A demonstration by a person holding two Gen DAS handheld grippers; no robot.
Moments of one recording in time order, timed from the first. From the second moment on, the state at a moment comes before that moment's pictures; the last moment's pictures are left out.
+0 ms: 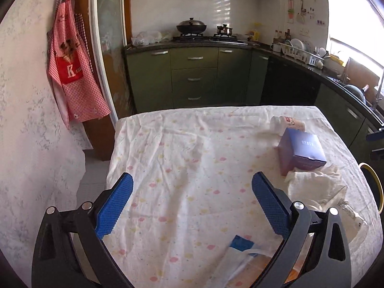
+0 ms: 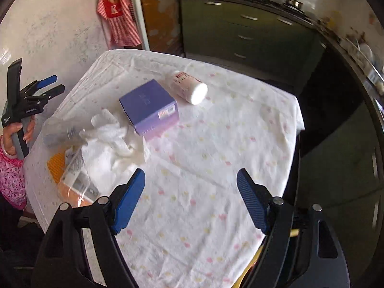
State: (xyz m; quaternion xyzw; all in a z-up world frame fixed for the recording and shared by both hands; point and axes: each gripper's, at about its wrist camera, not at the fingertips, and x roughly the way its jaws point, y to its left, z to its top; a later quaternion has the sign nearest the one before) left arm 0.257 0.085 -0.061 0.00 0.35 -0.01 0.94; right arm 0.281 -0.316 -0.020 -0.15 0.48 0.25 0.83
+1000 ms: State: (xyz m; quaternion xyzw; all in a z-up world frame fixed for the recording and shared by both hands) left arm 0.264 0.102 -0.091 -0.05 0.36 -0.02 0.93; right arm 0.474 -0.188 -0.114 -0.28 0.59 0.35 0.67
